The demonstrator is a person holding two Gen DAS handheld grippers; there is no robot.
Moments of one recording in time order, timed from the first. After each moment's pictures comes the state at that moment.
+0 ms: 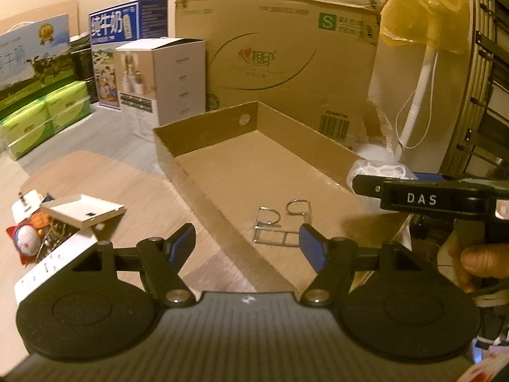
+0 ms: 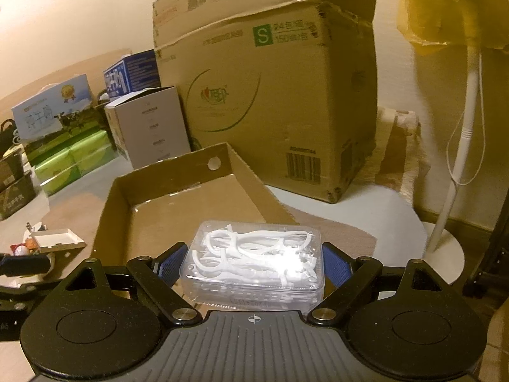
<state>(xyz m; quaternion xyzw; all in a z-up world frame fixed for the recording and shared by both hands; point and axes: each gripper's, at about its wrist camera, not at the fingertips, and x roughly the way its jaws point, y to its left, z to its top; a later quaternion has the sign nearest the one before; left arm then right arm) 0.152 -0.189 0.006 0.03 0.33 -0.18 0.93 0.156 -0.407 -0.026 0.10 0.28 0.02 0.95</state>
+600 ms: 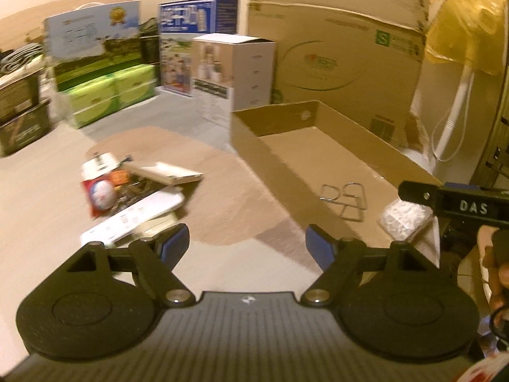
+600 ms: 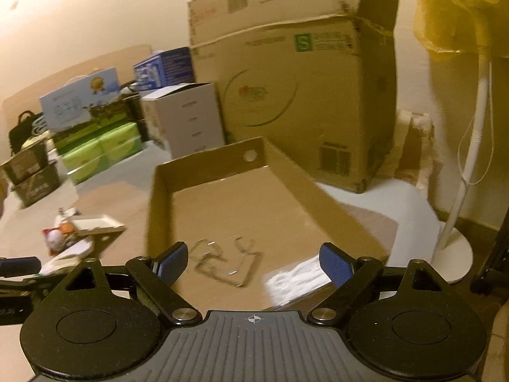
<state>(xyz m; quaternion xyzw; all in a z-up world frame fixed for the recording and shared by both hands) 0.103 -0.113 0.014 0.00 0.33 -0.10 0.94 0.115 -0.360 -0.008 0.10 0.28 0.05 0.95</state>
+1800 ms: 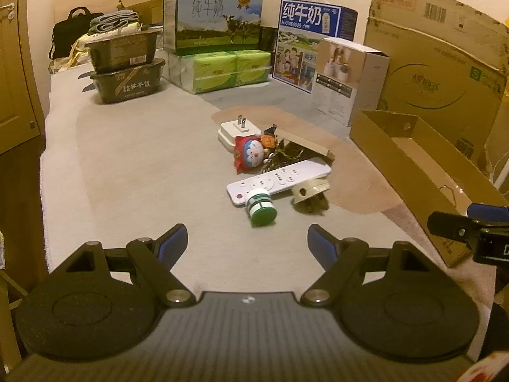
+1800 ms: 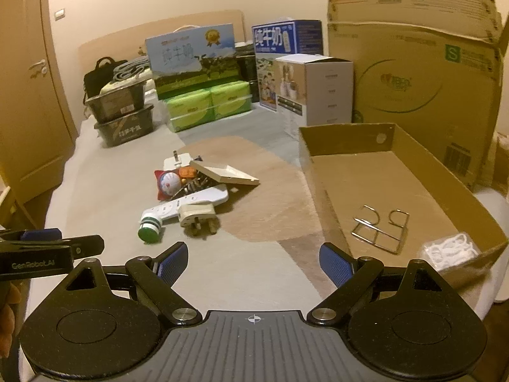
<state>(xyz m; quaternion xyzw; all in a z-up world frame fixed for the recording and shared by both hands) 0.053 0.017 0.002 -0.05 0.34 0.04 0.94 0.083 -0.218 -0.002 0.03 0.31 0.18 0.93</state>
